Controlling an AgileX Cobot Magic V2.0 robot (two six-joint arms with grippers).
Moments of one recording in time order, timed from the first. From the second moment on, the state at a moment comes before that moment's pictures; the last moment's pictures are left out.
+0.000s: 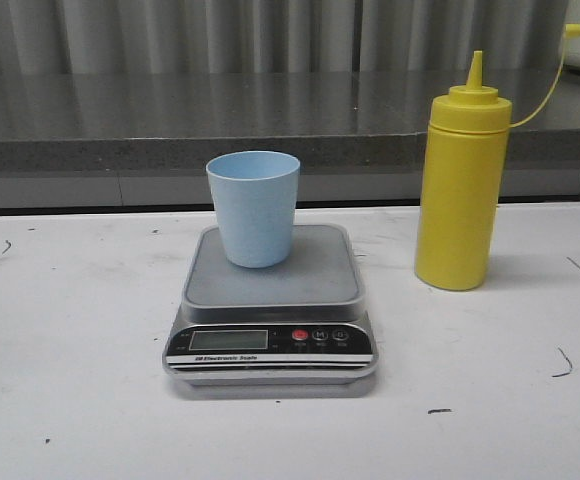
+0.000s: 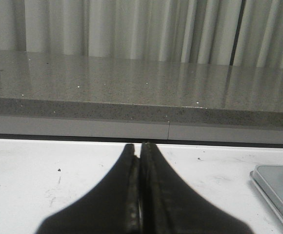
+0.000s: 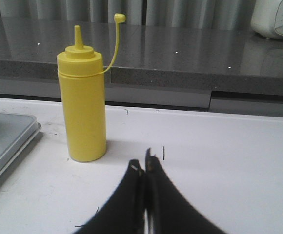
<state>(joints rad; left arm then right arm) -0.03 0.00 0.01 0.00 0.04 -0.08 0.09 -0.01 0.03 -0.03 0.10 0.05</state>
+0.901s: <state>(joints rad) -0.03 0.00 0.01 0.00 0.04 -0.08 0.08 -0.01 0.03 -0.01 0.09 0.06</state>
